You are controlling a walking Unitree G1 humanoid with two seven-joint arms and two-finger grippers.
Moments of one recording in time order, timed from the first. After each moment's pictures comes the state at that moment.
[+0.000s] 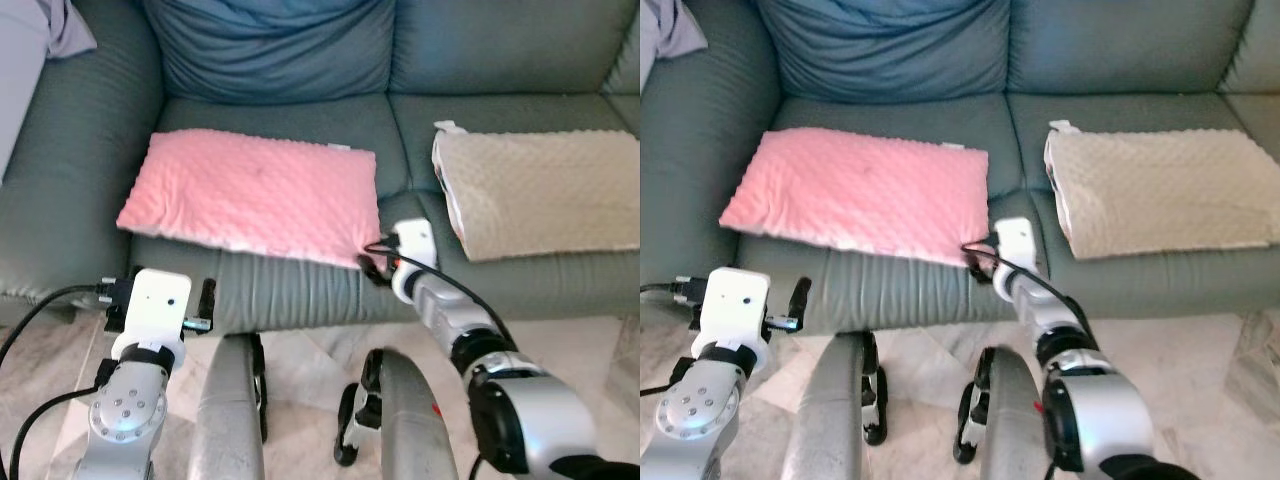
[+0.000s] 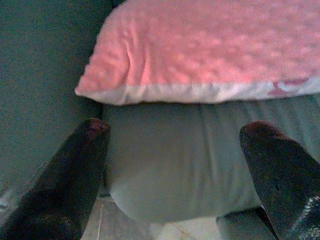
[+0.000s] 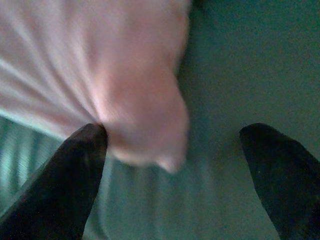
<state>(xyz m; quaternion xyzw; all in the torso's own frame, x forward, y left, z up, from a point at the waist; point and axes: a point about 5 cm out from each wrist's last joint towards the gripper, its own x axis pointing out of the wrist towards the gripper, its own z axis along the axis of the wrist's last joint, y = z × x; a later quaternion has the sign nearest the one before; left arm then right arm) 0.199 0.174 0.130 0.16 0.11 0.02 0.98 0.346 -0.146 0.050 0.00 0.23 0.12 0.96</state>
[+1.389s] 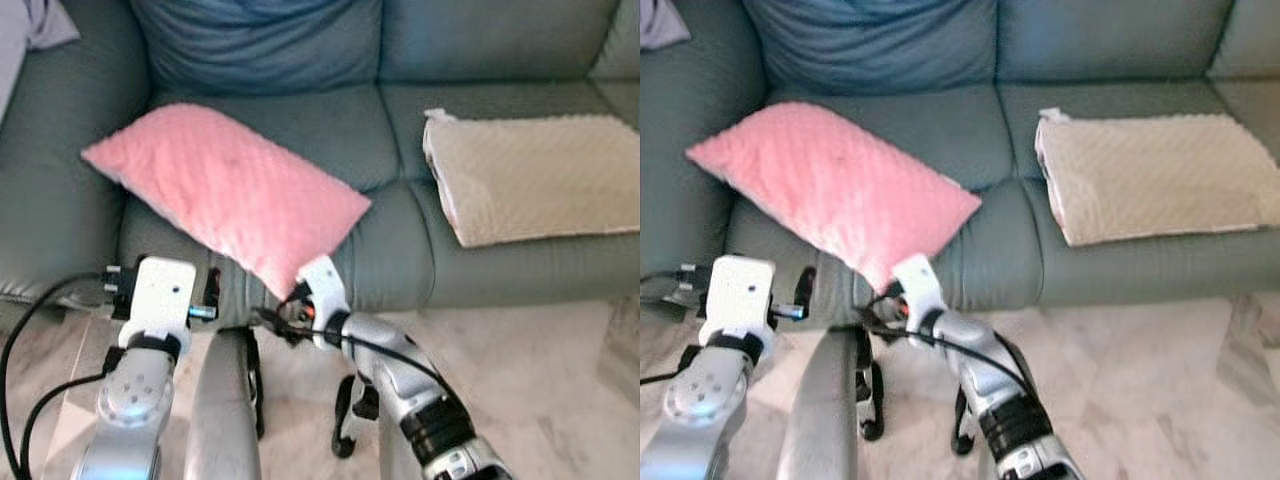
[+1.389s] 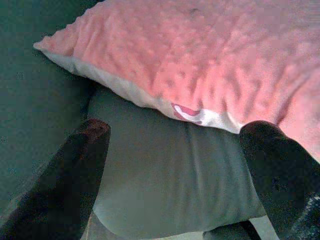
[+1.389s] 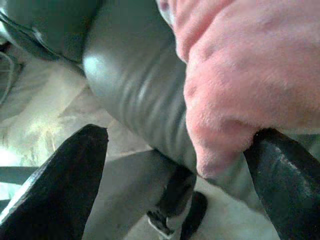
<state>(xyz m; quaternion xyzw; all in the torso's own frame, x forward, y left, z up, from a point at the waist) 0.209 0.168 0.137 0.15 0.09 0.02 0.98 0.273 -0.011 0.072 0.03 0.18 0.43 0.88</state>
